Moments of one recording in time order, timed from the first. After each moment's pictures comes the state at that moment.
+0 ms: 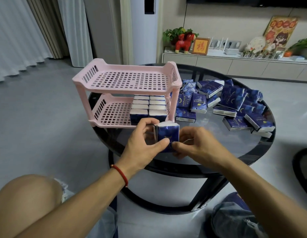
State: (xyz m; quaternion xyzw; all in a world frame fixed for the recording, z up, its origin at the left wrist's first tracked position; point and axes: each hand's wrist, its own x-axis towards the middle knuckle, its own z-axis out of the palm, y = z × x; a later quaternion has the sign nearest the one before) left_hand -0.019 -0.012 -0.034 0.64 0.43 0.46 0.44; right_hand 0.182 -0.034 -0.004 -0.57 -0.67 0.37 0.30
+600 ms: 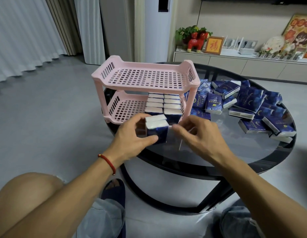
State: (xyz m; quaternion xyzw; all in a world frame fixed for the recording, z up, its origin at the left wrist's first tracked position) left_hand -0.081 0.007 -0.022 0.68 0.49 0.40 0.36; right_hand 0.149 -0.013 -0.004 -0.61 -0.69 0.16 0.35
